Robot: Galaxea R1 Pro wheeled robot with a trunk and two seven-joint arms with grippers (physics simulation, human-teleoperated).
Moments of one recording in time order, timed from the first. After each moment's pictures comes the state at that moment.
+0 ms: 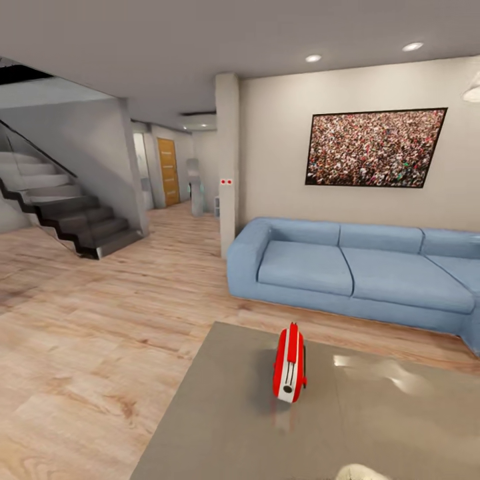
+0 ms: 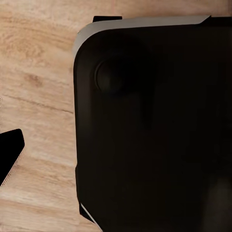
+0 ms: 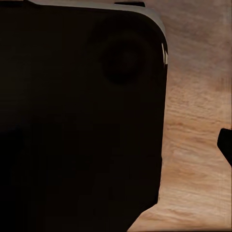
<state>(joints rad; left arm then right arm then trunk) 0.00 0.01 0.01 -0.05 0.01 0.00 0.00 -0.01 -0.01 0.00 0.00 0.00 -0.01 0.01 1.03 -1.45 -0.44</state>
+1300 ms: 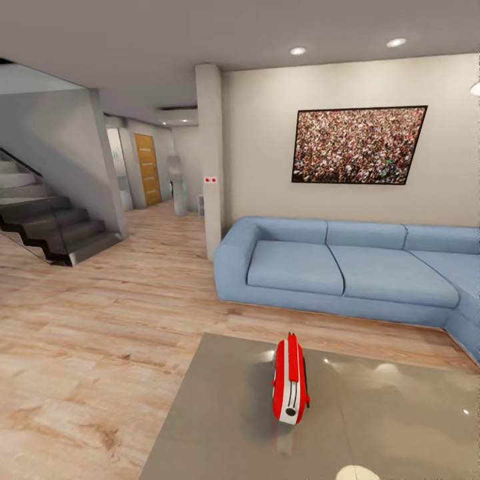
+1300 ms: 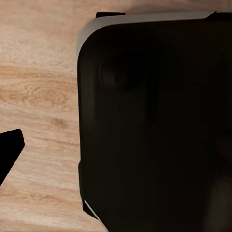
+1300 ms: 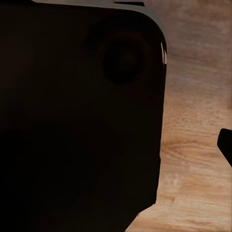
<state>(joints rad) 0.00 0.02 0.01 -0.05 0.01 0.00 0.00 -0.01 -0.01 0.00 0.00 0.00 -0.02 0.00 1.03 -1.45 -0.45</state>
